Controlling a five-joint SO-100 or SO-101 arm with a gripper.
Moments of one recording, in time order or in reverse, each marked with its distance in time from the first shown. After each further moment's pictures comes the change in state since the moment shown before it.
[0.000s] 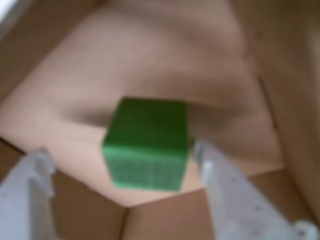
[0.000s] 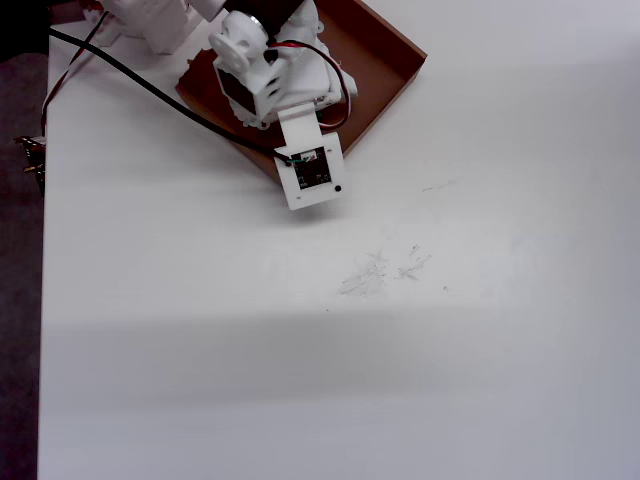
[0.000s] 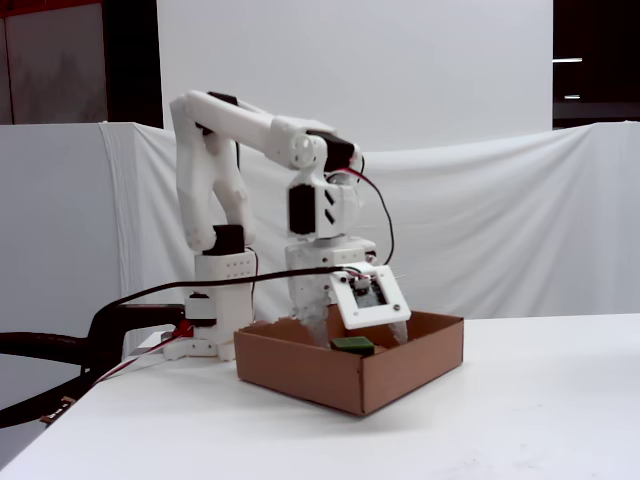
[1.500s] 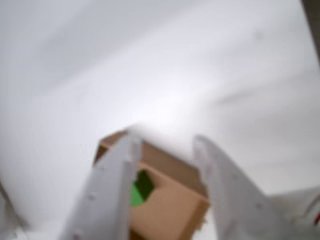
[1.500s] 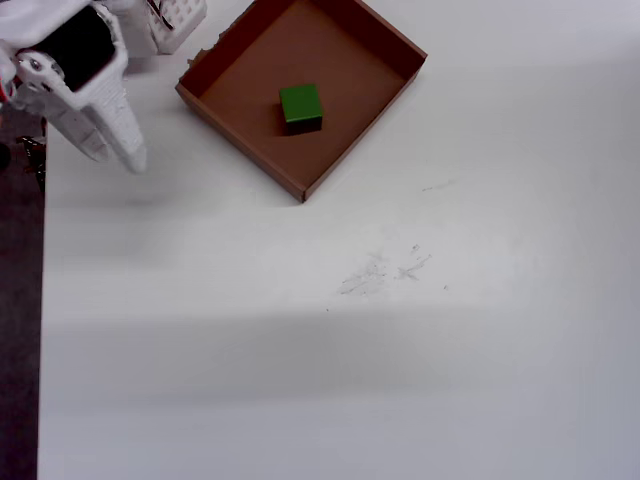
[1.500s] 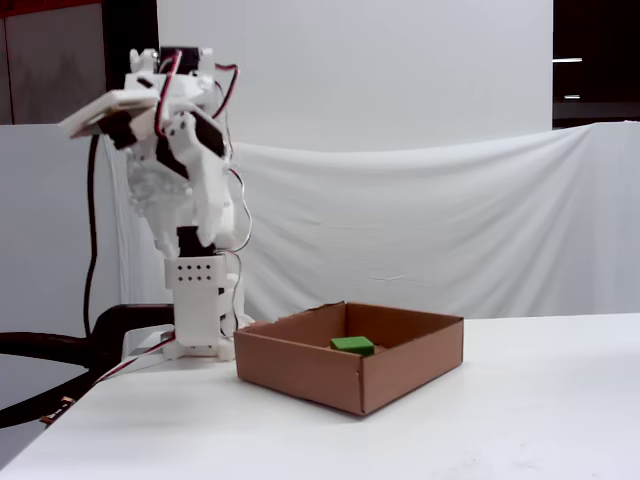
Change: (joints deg) arm 49.2 46.8 2.9 11.5 -6.1
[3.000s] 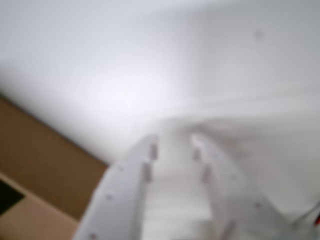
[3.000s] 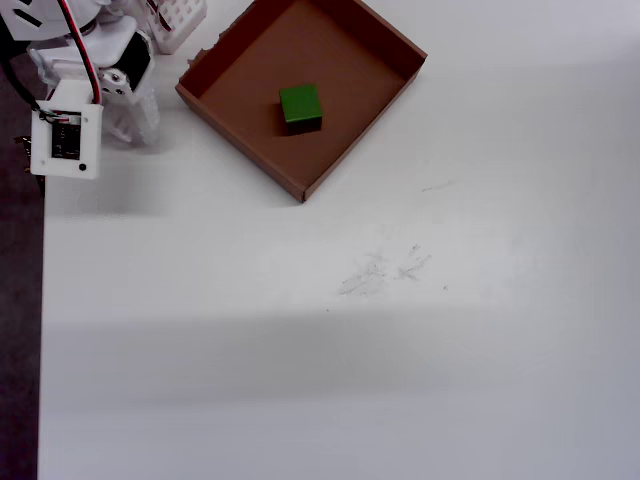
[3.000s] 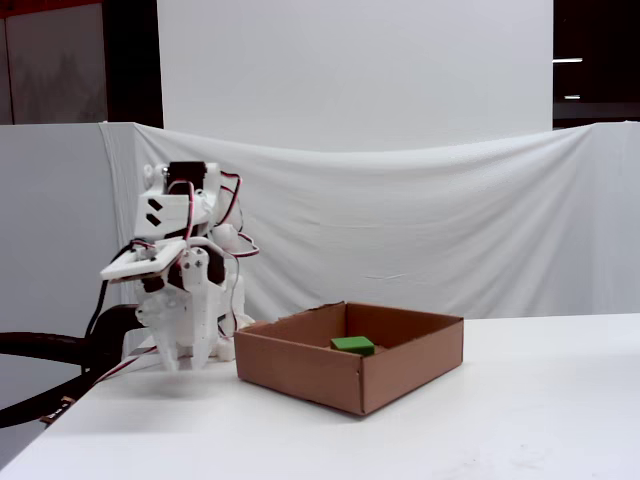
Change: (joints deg) arm 1.1 33.8 43.4 5.4 -19.2
